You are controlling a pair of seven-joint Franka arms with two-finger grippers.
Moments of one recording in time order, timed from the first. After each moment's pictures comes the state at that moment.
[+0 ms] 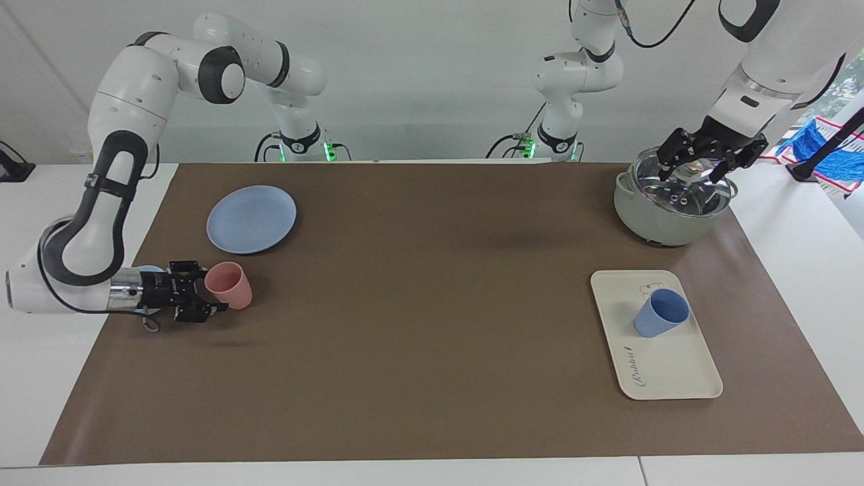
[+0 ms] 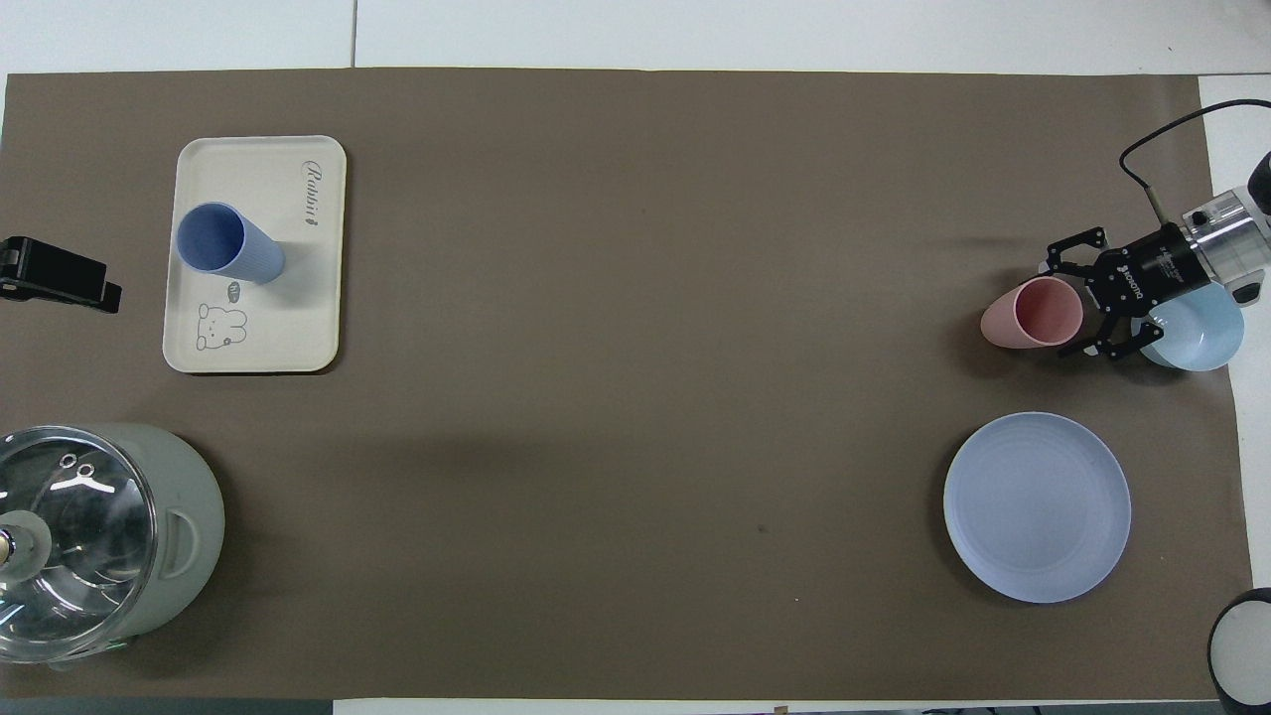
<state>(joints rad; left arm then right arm) 0.01 0.03 -0.05 -1.47 -0.02 1.47 0.07 -0.32 0.75 -0.11 -1.34 0.59 1.40 0.57</state>
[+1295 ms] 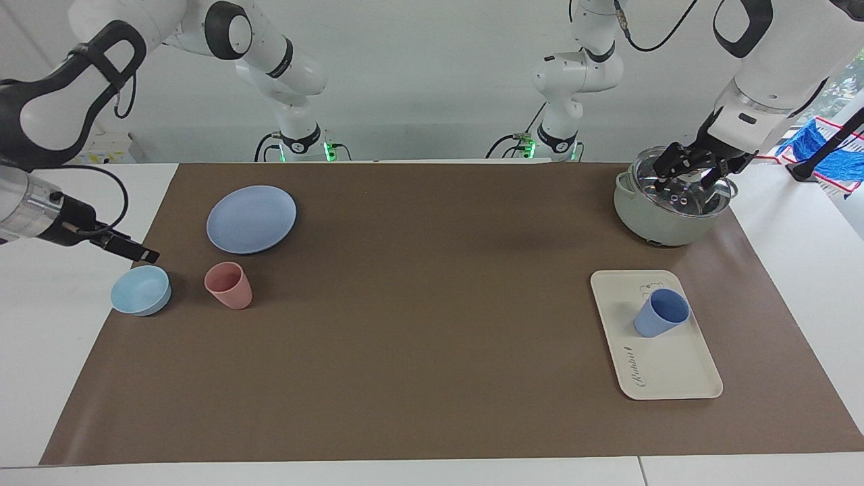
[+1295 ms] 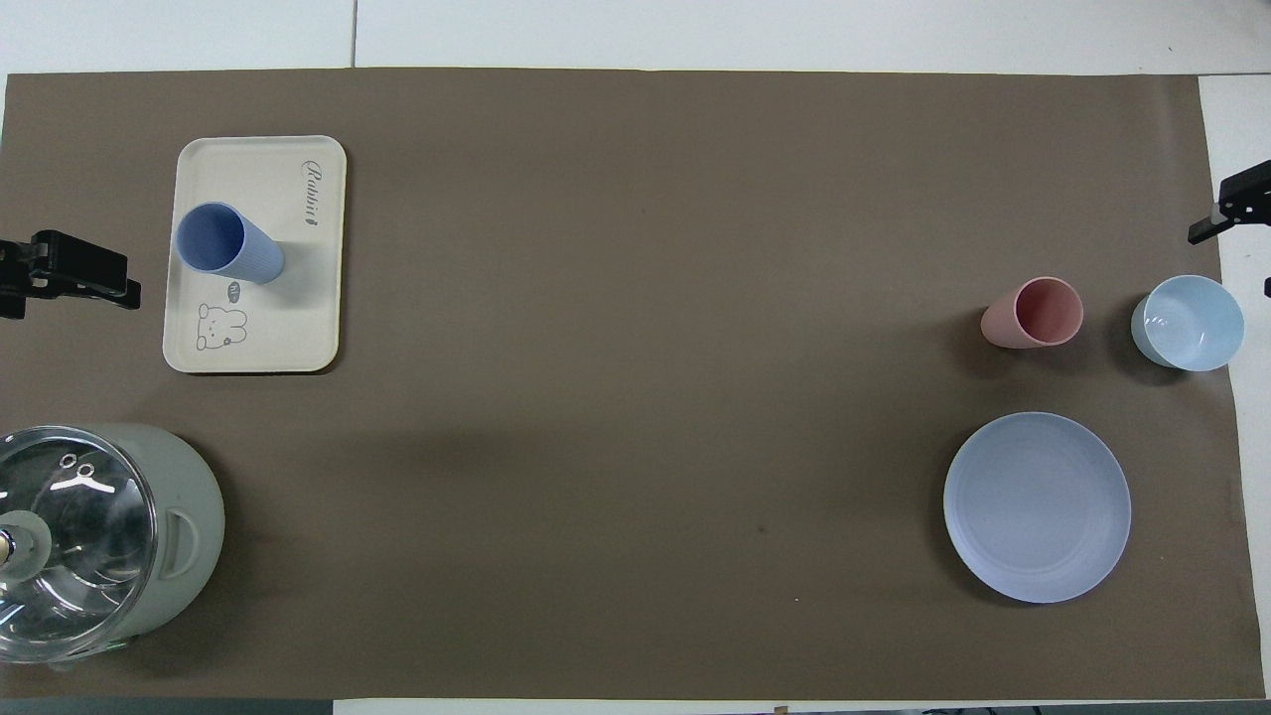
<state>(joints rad) 0.01 0.03 -0.05 -1.52 -0.03 1.50 -0.04 -0.25 0.44 -0.10 -1.16 0.23 1.32 0.19</state>
